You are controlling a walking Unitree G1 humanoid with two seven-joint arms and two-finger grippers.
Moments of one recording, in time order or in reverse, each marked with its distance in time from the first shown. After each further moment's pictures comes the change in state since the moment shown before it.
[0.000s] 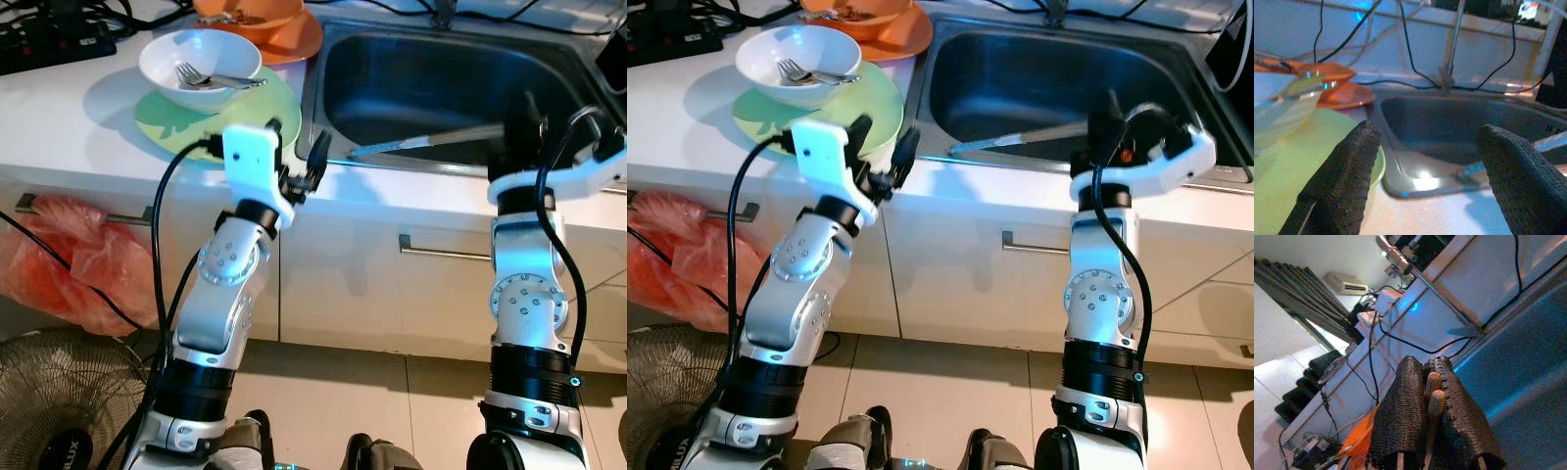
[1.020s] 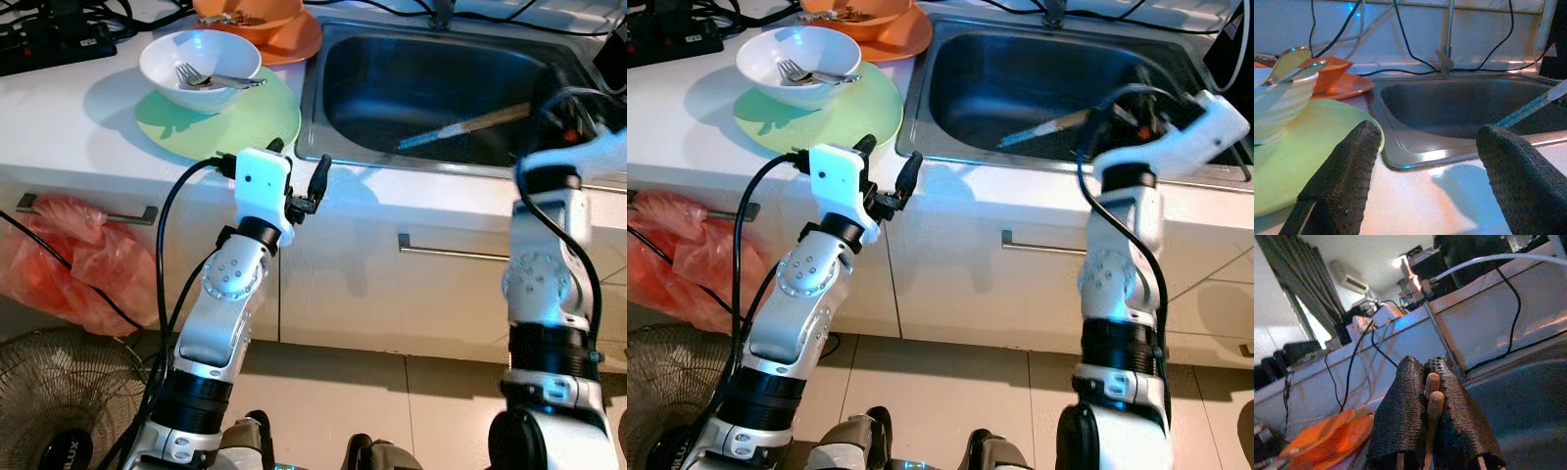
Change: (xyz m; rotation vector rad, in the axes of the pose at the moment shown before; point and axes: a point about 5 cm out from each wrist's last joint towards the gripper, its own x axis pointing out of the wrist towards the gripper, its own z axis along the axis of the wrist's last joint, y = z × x) left arm -0.008 -0.001 -0.014 0.097 0.035 -0.015; right arm 0.022 0.001 0.019 -0.354 -0.067 0.067
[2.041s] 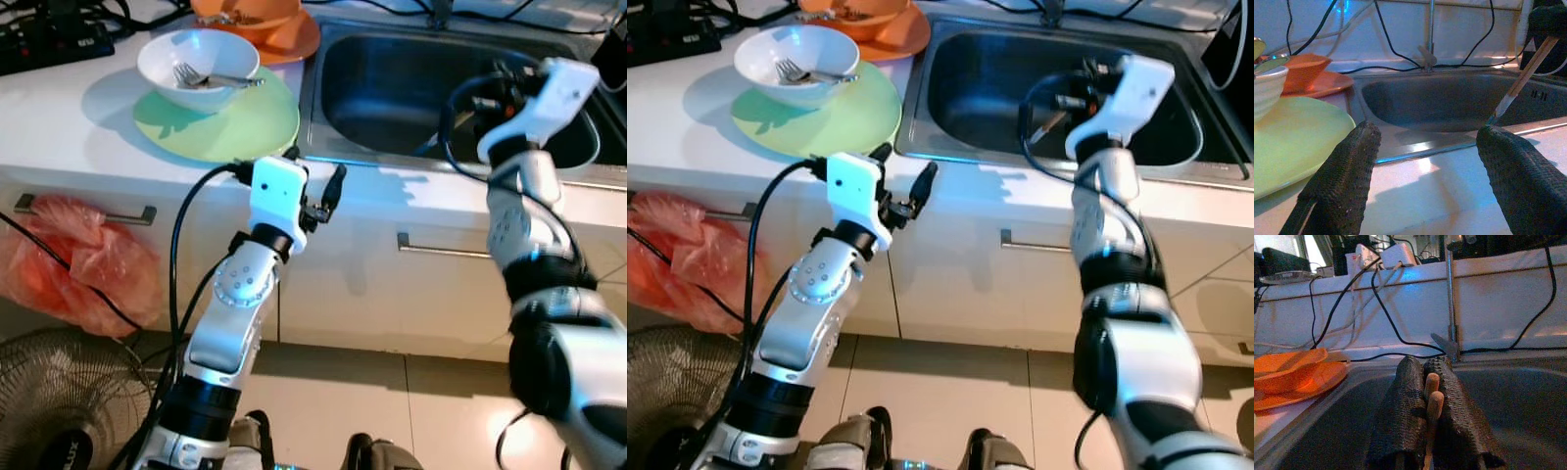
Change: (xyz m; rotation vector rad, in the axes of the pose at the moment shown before) left arm -0.002 -0.016 -0.004 0.001 0.011 -0.059; right arm 0.047 -0.006 -0.035 -0.335 0.209 0.094
